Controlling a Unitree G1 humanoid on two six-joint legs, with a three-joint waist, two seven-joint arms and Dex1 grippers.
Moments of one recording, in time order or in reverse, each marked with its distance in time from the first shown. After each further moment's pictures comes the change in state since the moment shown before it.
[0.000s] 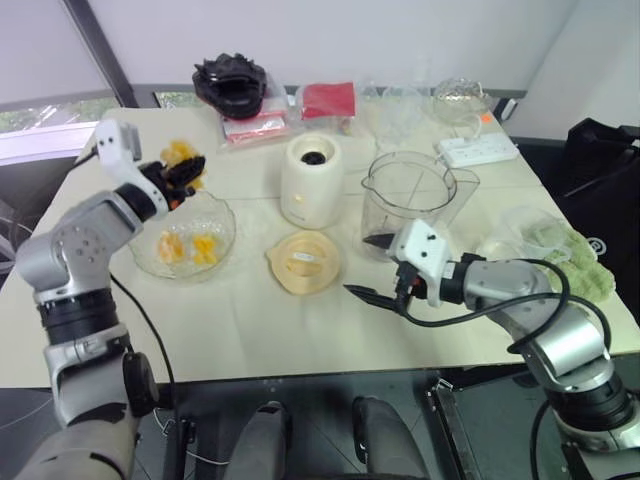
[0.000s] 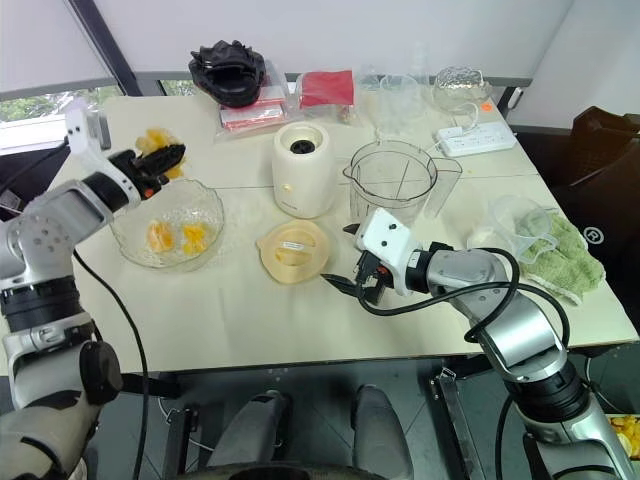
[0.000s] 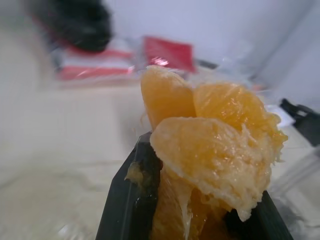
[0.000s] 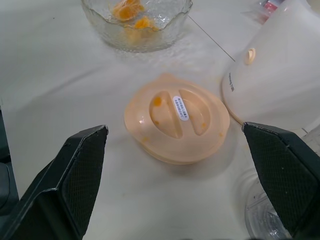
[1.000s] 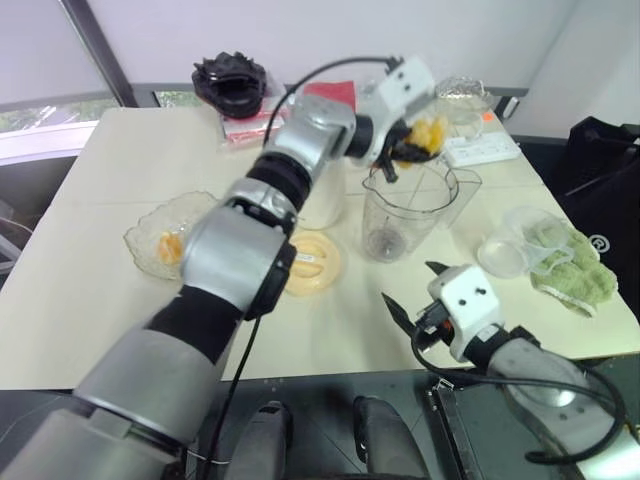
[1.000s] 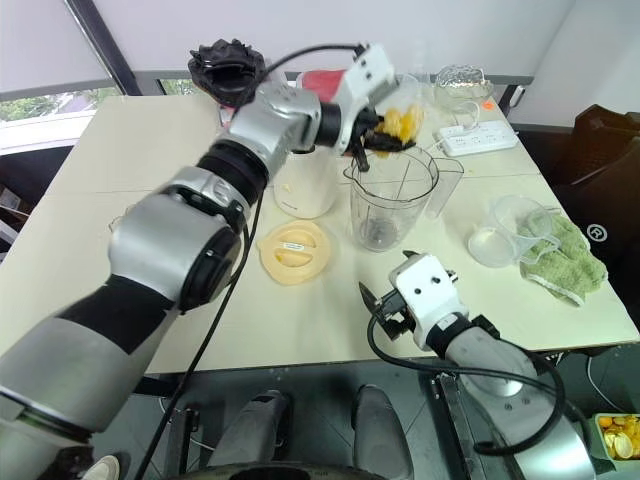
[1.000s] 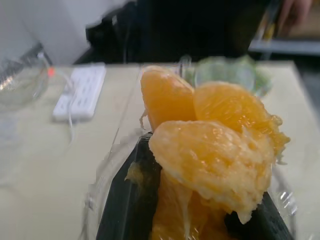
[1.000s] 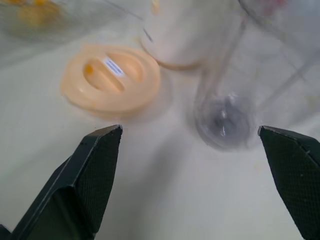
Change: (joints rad) left arm -0.812 -0.549 -0.521 1.249 0.661 -0.894 -0.496; right arm 0.536 0.144 -0.135 -0.463 -0.109 0.183 -0.538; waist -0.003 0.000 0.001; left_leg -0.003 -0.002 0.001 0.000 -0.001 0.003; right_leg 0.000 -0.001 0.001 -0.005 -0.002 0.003
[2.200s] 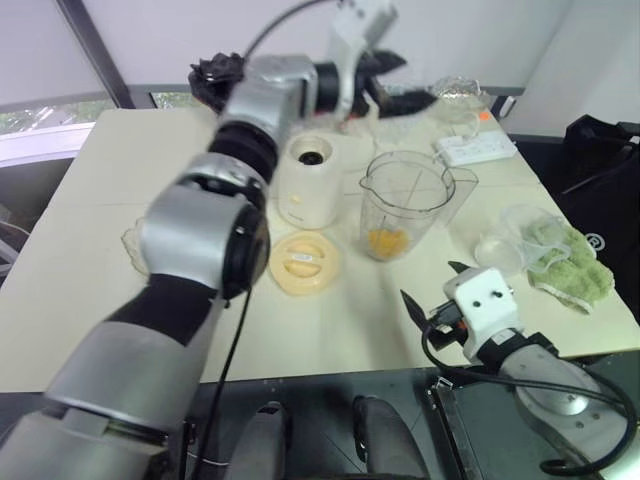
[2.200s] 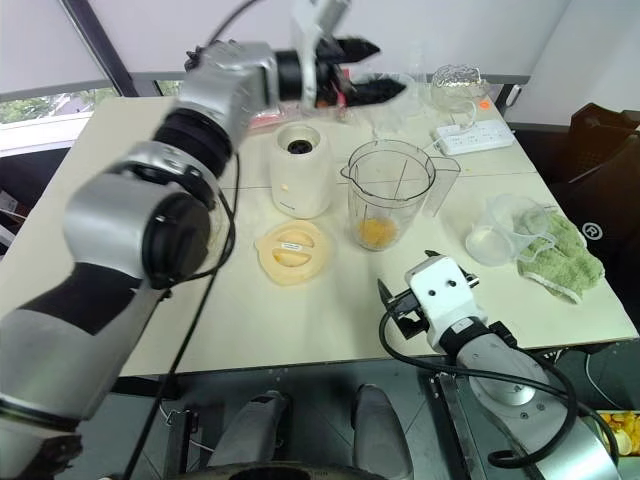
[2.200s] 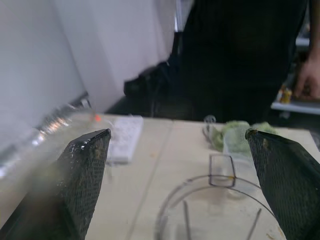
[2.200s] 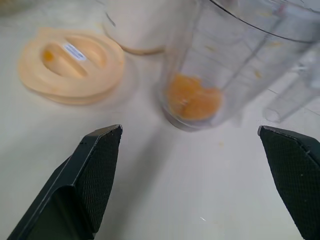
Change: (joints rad) left arm -0.108 0.209 0.292 -0.040 -0.089 0.014 -0.119; right arm 0.017 -0.142 -0.075 0.001 0.118 -0.020 -0.151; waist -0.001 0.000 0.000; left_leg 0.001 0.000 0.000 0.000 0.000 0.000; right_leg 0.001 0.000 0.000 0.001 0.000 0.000
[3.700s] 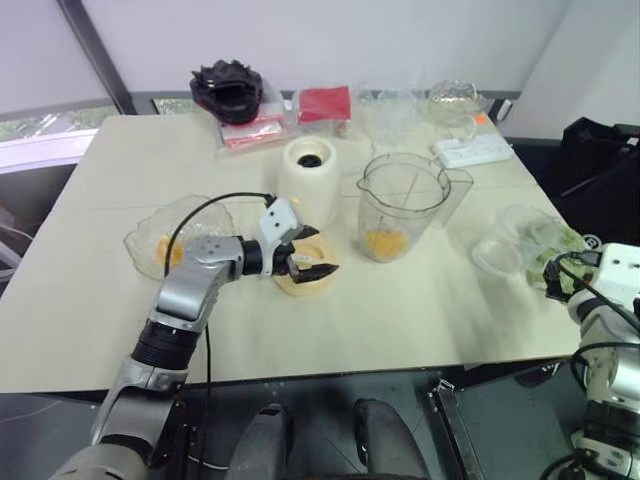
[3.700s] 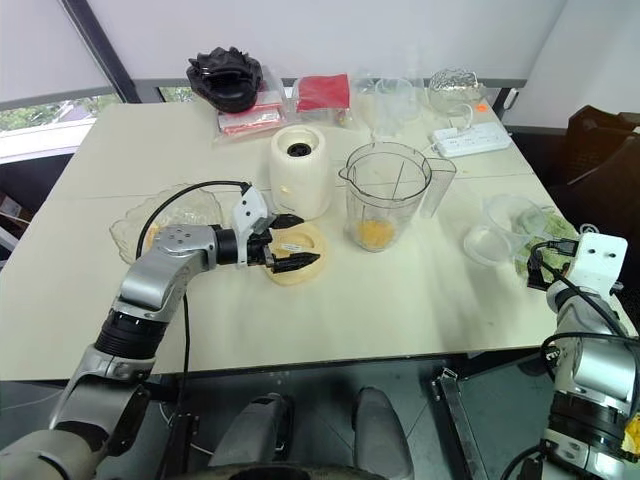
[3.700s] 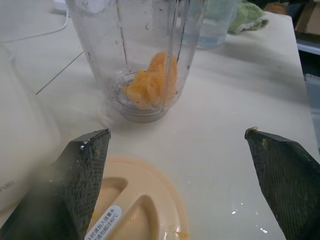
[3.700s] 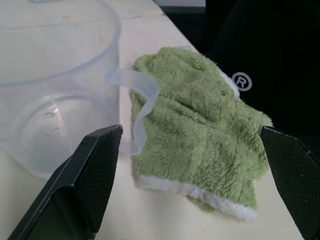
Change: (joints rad) left arm 1.149 0.200 -0.328 -1.338 -0.155 0.451 0.114; right arm -0.383 0.150 -0.520 1.094 -0.125 -0.331 0.042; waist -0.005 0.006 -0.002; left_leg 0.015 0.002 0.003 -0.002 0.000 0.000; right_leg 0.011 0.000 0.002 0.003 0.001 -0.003
